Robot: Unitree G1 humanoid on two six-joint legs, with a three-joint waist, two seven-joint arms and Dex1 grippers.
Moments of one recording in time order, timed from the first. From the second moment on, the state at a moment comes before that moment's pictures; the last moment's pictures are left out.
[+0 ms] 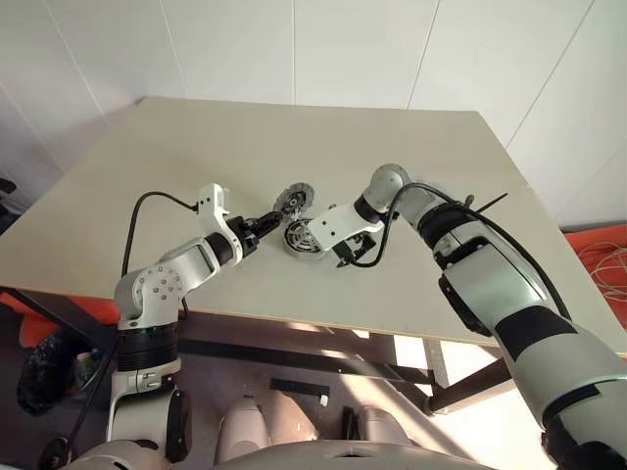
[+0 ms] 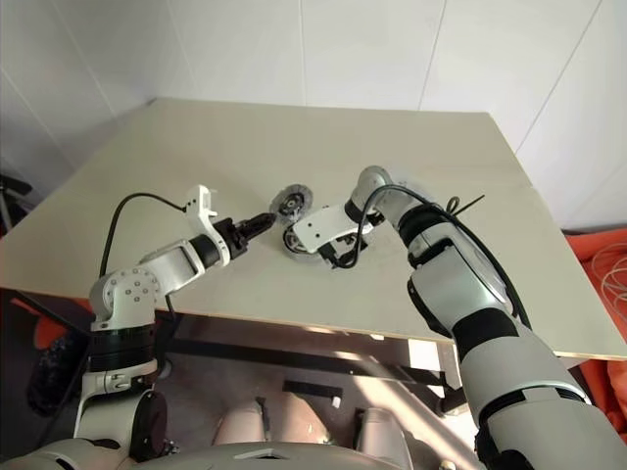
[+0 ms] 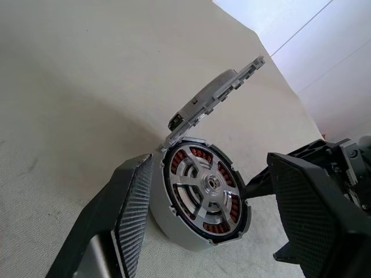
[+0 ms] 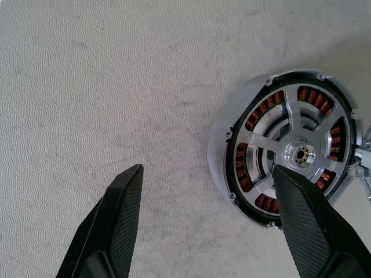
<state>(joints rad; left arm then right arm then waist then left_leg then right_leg) -0.44 0.19 0.27 -0.09 -0.79 1.04 -0.18 -1.23 -0.29 0.55 1.23 -0.43 -0.60 1.34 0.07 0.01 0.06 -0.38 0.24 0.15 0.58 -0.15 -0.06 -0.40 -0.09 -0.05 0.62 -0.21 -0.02</state>
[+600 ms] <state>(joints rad) -0.44 0.20 0.27 -0.09 -0.79 1.03 -0.18 -1.22 -0.25 0.55 1.24 -0.44 -0.60 1.30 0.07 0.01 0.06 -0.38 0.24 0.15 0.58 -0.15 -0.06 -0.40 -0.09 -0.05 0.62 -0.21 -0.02</state>
